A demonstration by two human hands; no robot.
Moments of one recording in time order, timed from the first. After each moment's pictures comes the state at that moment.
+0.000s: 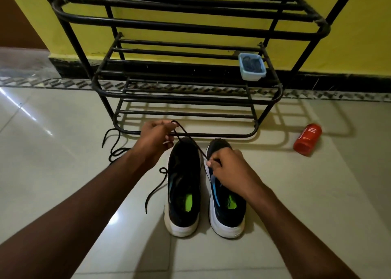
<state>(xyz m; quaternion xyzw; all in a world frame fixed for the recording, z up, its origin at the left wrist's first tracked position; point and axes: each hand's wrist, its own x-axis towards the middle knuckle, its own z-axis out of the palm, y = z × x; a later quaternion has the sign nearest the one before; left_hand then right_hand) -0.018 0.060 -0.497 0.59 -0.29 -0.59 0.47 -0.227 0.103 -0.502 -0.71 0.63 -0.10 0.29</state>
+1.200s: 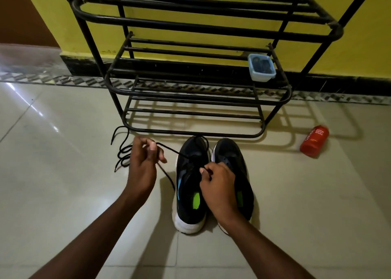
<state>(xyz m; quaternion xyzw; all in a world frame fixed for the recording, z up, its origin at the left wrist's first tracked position) 0.005 0.142 -0.534 0.56 -0.44 -0.38 0.58 -0.172 0.146 -0.552 -0.62 0.69 -0.29 0.24</state>
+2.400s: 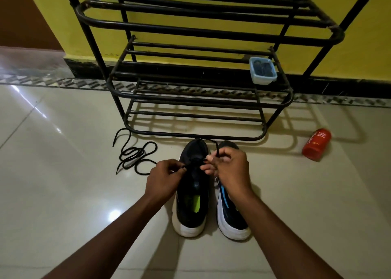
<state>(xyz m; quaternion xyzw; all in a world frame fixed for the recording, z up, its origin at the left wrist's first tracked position) -0.019 0.137 -0.553 0.73 -0.47 -0.40 0.29 -0.189 0.108 -0.518 -0.43 0.59 -0.43 0.53</state>
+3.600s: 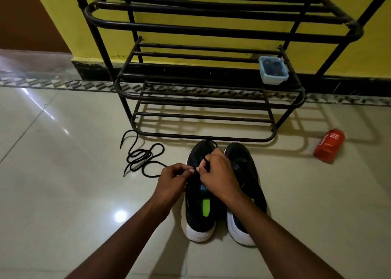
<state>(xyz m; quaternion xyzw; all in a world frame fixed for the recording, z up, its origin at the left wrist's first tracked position) -0.019 0.141 -0.554 0.65 -0.35 -0.54 0.40 -0.157 0.095 -0.554 -0.73 0.61 -0.19 0.24</state>
